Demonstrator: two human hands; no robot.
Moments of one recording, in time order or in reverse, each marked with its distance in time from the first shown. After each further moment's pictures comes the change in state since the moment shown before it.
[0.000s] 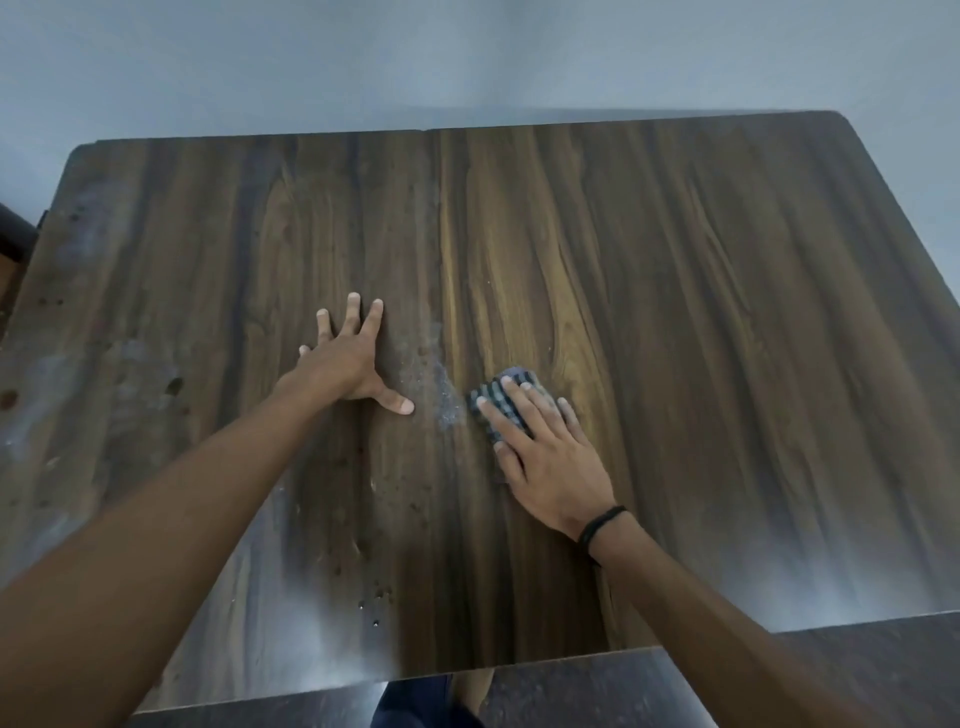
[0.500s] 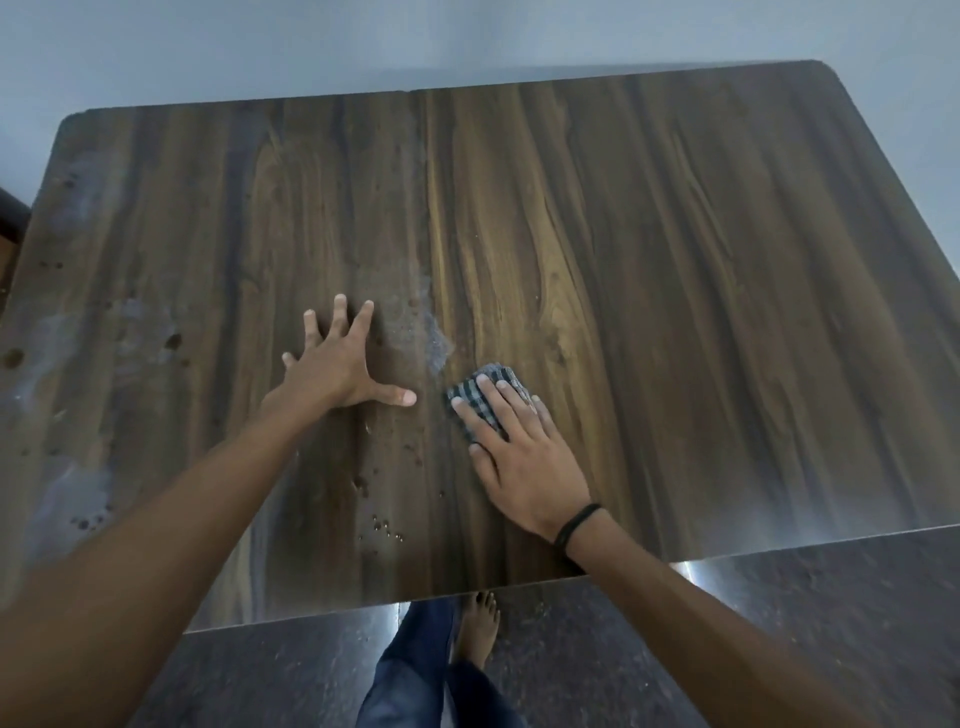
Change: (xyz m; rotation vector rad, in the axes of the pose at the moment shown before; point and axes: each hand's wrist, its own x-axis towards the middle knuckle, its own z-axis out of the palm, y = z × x) left_hand -0.052 -0.009 0.049 -0.014 0.088 0.020; right_hand -0.053 -0.035 0.023 -0.002 0.027 -0.027
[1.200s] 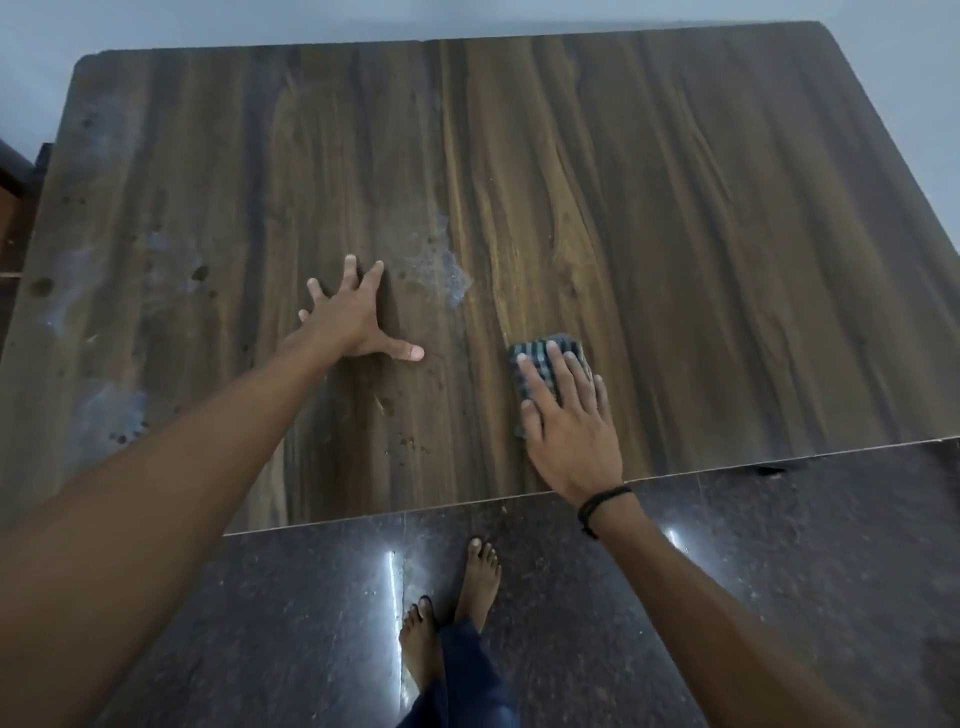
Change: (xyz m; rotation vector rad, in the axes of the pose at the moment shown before) left_hand -0.031 -0.017 0.014 -0.043 -0.004 0.017; right_hand -0.063 -0.014 0.018 0.030 0.145 0.344
